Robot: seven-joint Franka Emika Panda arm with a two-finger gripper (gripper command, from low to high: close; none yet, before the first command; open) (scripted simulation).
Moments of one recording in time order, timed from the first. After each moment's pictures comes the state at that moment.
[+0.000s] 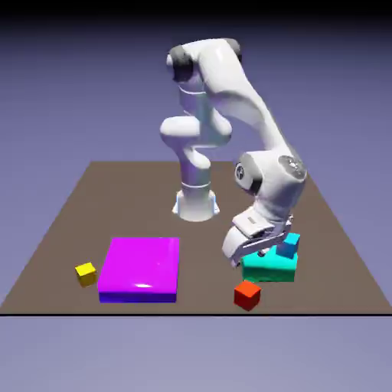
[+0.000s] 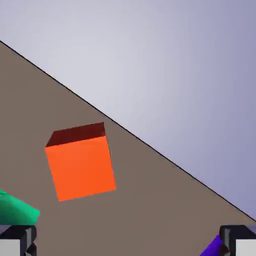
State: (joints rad) arm -0.02 0.45 0.38 -1.93 -0.42 2.00 0.70
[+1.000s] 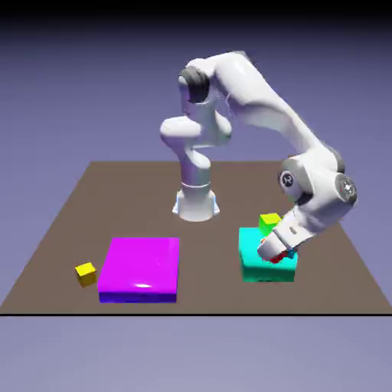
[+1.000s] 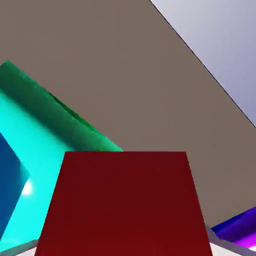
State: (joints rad) arm 0.13 0.43 0.43 -1.80 -0.31 1.61 0.65
